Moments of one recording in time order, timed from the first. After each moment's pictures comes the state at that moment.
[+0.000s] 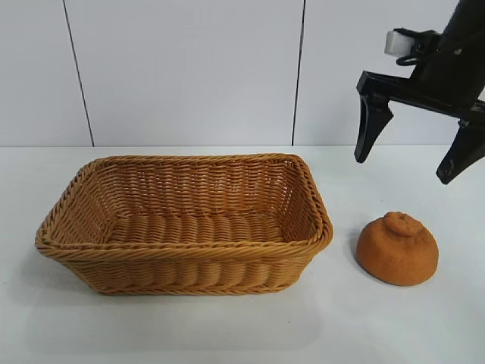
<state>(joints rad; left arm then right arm) -0.01 0.00 -0.50 -0.08 1.06 -0.01 0.16 1.91 -1.37 0.21 1.00 0.03</state>
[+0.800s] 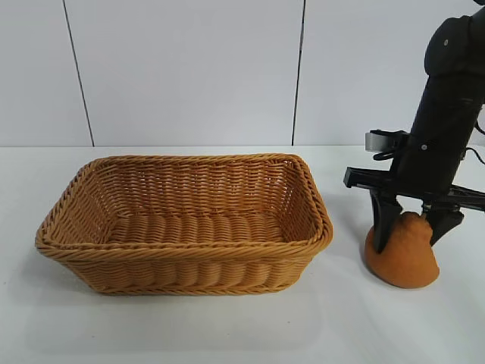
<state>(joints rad) -0.01 0.00 -0.50 -0.08 1.06 -0.01 0.16 2.13 -1.38 0.19 1.02 0.03</state>
